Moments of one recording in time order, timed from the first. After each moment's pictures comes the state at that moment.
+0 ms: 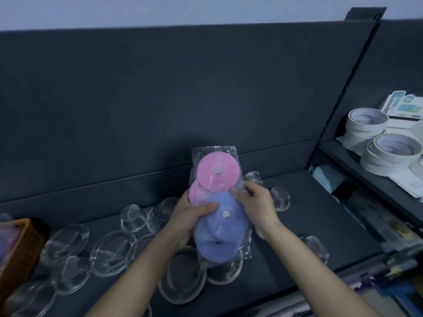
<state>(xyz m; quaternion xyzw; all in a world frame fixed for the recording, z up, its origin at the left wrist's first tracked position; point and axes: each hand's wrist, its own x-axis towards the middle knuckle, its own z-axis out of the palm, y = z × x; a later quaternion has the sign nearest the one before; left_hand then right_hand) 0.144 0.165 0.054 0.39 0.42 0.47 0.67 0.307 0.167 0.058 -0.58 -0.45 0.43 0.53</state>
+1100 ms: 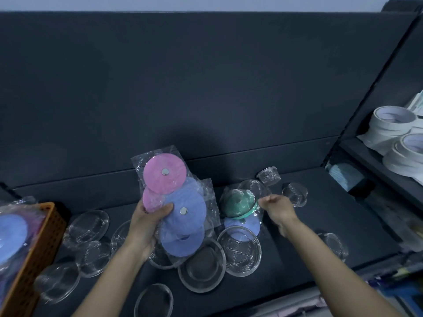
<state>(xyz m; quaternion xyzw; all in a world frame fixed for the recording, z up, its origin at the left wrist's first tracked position) 0.021 0.146 0.019 0.30 0.48 0.57 0.60 0.322 0.178 0.012 -0.73 -0.35 0.44 0.39</state>
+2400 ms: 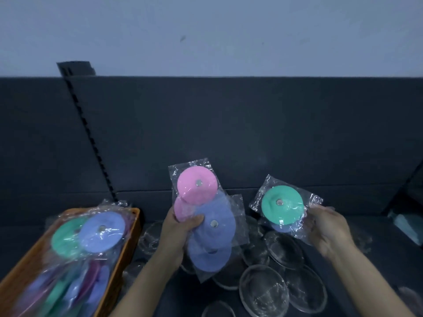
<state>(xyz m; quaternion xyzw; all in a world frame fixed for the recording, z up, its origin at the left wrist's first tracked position) -0.061 0.109 0.067 0.34 0.43 0.63 0.55 0.229 0.159 0.104 -0.56 -0.23 0.51 0.61</state>
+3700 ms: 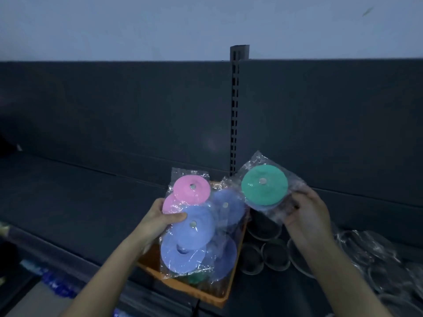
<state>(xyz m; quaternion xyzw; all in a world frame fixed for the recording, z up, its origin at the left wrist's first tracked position) -0.339 -0.023 0.075 0.27 0.68 0.54 0.42 -0.072 0.107 0.118 -0.37 -0.30 0.69 0.54</state>
